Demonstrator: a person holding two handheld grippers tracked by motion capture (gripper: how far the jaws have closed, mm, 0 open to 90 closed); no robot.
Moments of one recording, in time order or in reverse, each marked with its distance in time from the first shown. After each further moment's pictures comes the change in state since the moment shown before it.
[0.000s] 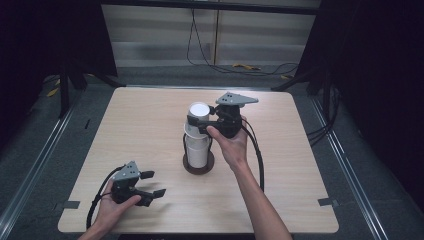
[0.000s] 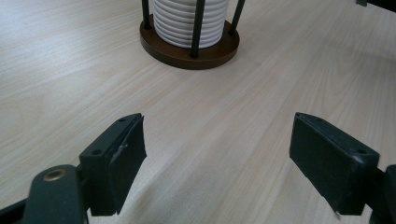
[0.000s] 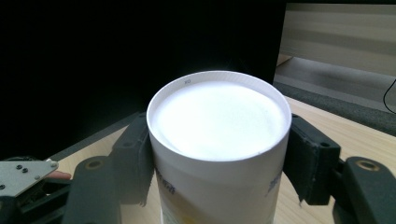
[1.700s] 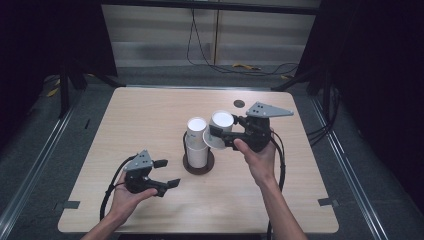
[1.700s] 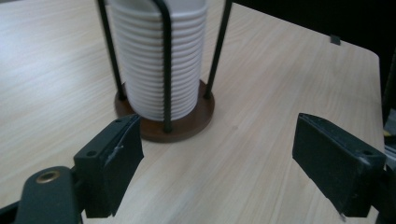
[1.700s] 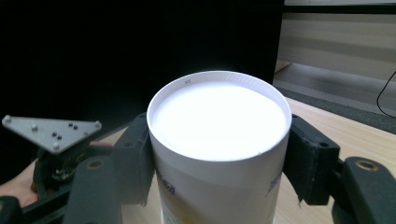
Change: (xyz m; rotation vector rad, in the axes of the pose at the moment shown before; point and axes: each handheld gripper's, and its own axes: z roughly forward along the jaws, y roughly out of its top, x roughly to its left) left arm -0.018 0.051 0.019 -0.077 -0.035 0.051; right arm 0.007 -0.008 -0.078 -0.028 0.007 0.000
